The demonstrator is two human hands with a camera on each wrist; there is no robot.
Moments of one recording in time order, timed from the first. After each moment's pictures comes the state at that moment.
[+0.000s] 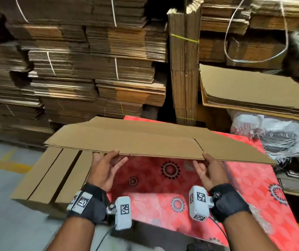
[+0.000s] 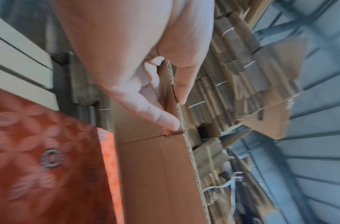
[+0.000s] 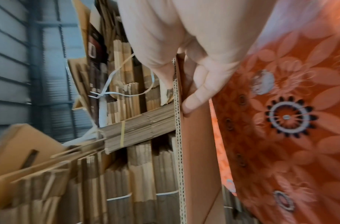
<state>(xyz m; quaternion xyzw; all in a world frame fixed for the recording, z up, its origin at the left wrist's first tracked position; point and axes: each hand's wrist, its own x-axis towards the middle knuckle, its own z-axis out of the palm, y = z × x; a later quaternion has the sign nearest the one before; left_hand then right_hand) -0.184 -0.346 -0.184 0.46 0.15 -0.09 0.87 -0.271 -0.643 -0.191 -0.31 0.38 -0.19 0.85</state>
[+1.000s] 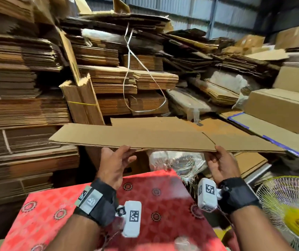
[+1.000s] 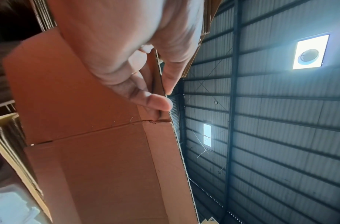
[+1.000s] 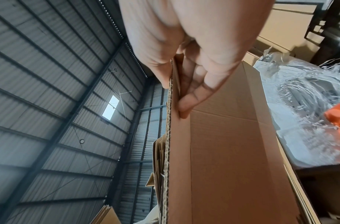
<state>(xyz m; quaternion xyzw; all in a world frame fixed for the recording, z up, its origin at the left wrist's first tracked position) -0.209 -0.646 -0.029 0.44 -0.18 -0.21 0.85 -0.411 -0.876 -0.036 -0.29 0.27 -0.54 0.75</state>
